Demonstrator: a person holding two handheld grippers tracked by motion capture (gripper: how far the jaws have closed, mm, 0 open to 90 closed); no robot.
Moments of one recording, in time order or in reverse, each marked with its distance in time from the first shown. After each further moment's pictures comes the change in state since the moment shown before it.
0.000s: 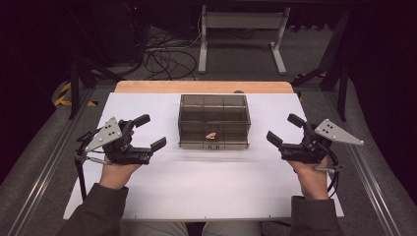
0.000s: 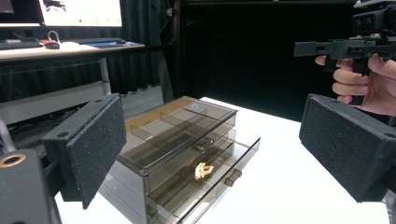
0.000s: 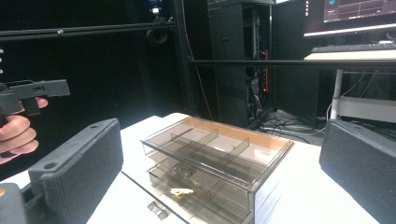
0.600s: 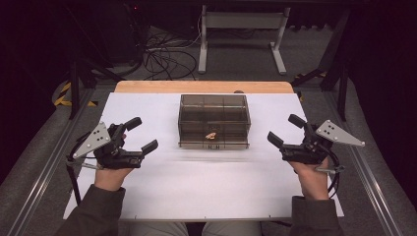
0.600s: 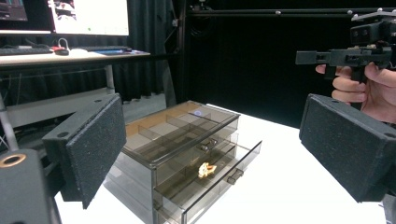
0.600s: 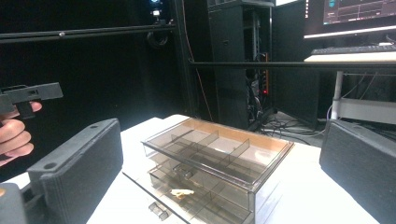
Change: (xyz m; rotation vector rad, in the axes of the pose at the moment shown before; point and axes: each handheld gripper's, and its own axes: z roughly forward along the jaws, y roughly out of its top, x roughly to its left) left arm 0.003 -0.009 -0.020 -0.043 0.015 -0.016; right arm 0.000 -0.001 -0.002 -0.010 0.002 0.003
